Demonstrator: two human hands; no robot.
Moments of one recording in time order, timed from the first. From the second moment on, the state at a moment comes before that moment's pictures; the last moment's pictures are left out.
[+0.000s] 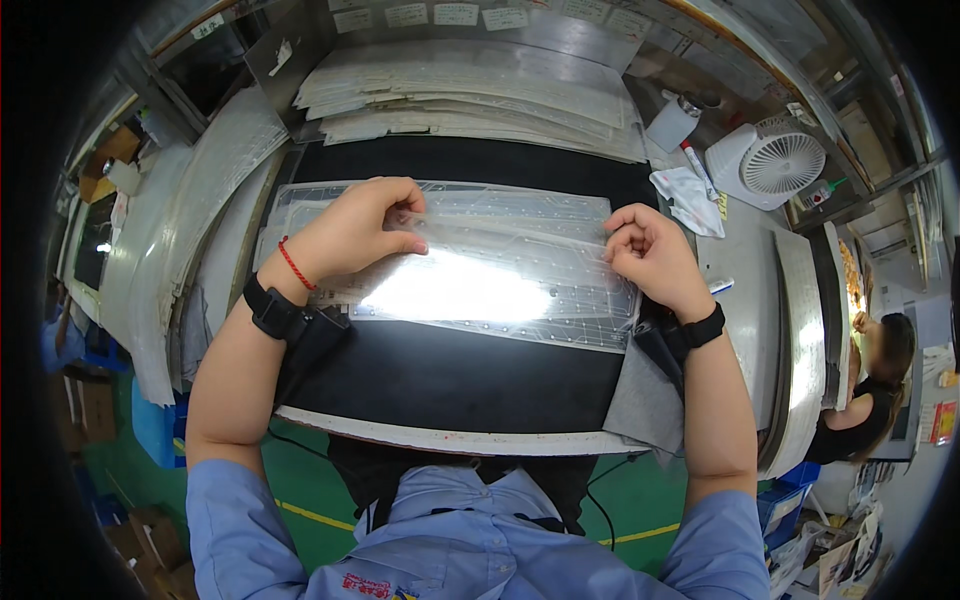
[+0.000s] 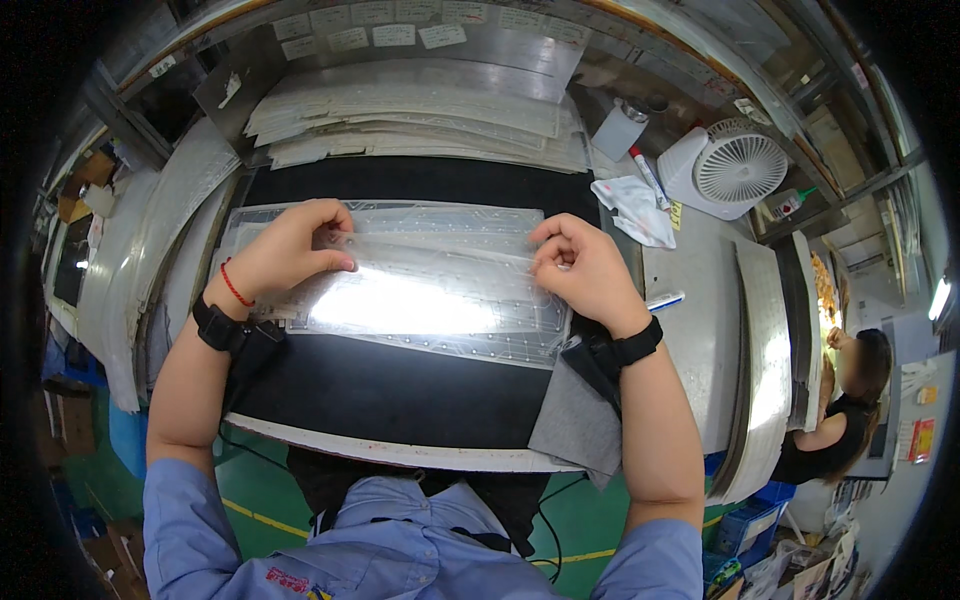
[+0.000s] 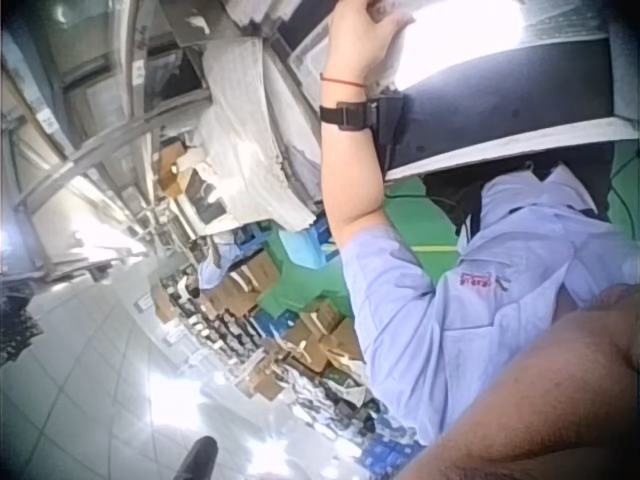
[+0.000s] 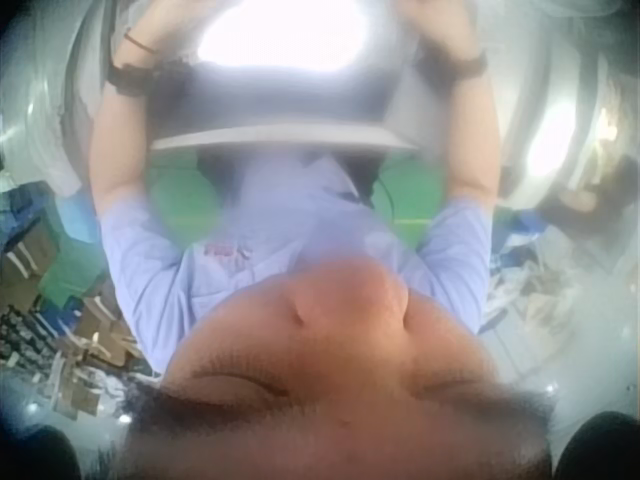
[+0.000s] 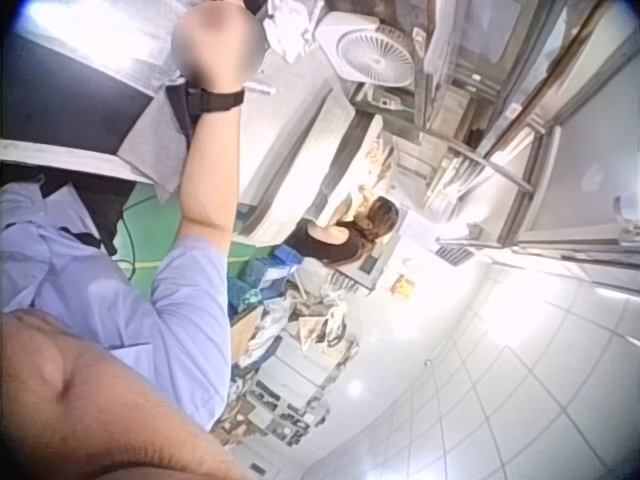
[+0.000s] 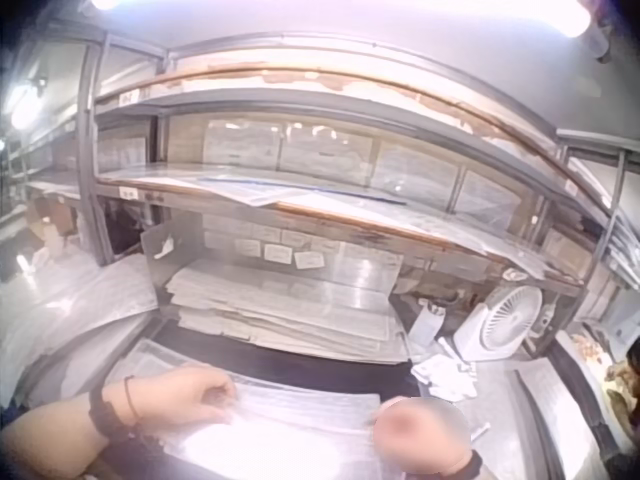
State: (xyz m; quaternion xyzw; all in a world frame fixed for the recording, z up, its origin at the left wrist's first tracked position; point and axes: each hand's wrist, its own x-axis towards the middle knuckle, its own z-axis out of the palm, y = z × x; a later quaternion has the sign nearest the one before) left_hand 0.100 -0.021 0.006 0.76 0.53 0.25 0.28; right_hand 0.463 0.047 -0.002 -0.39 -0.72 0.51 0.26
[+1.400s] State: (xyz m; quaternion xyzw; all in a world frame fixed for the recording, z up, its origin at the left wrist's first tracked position) left_hand 0.097 -0.020 0.006 0.74 0.55 0.24 0.31; right_hand 0.468 0.052 -0.008 -0.41 -0.73 0.47 0.27
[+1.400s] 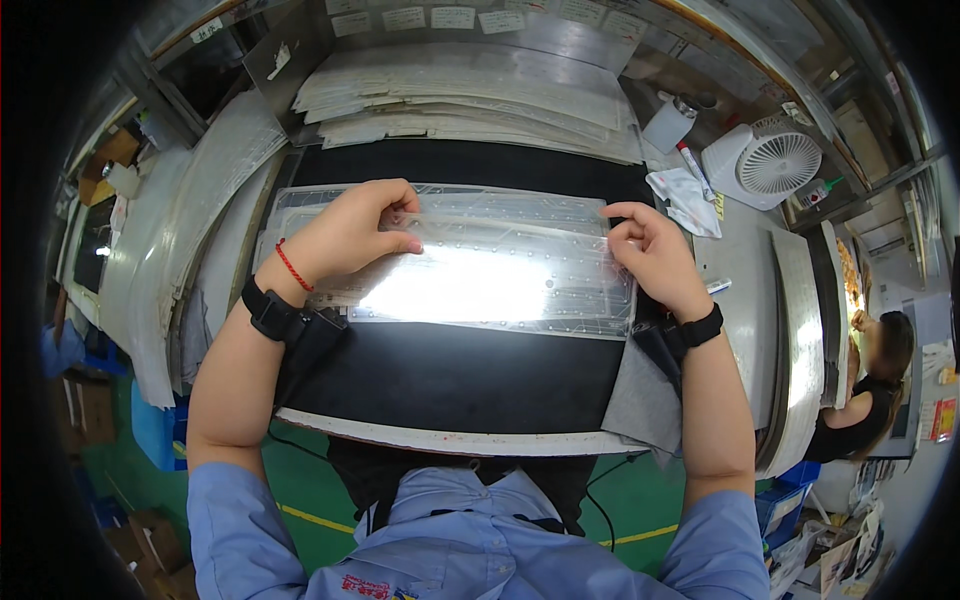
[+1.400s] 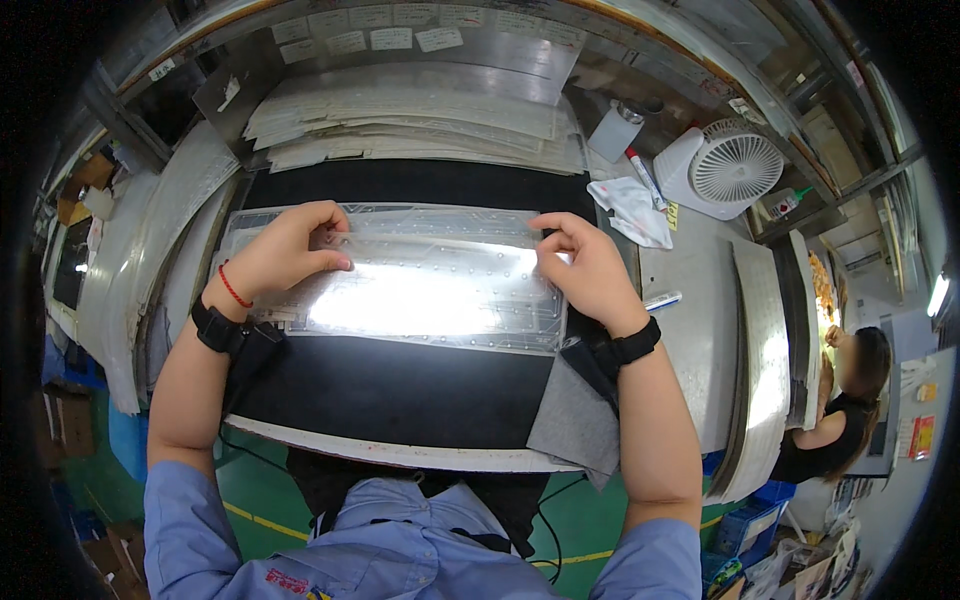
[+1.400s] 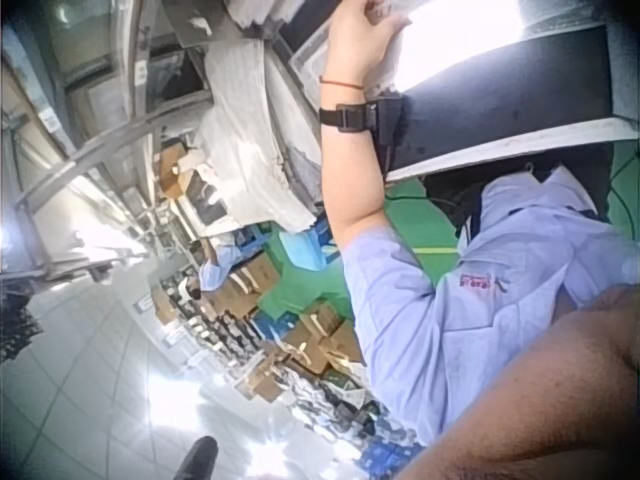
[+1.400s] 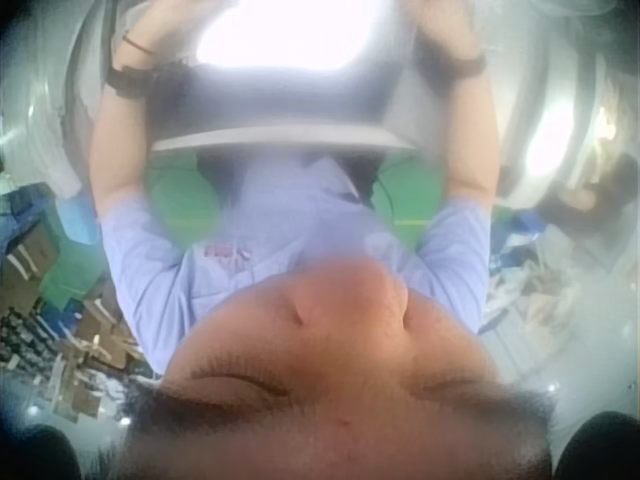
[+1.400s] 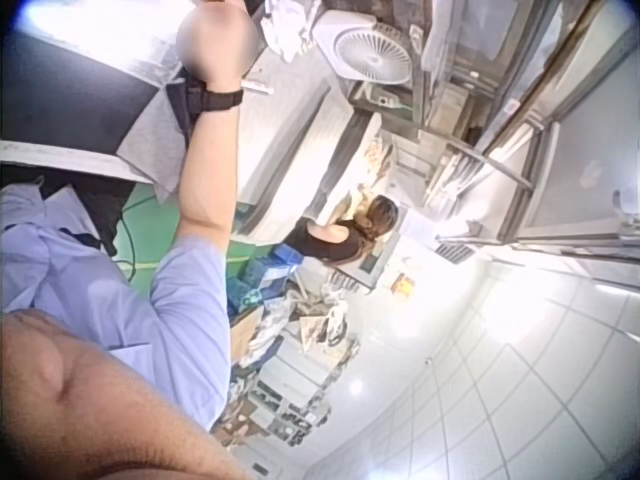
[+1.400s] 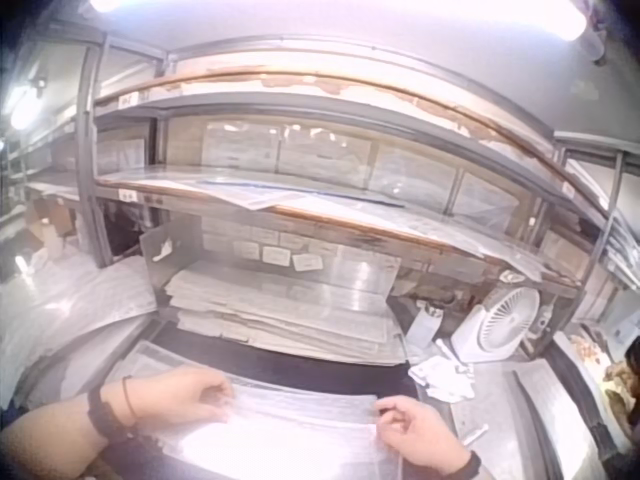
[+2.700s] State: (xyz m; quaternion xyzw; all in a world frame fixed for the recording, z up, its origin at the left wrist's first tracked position) left_hand 0.099 -0.020 0.004 0.73 0.56 0.24 0.31; right_hand 0.461 0.048 -0.006 -0.44 -0.70 0.47 0.30
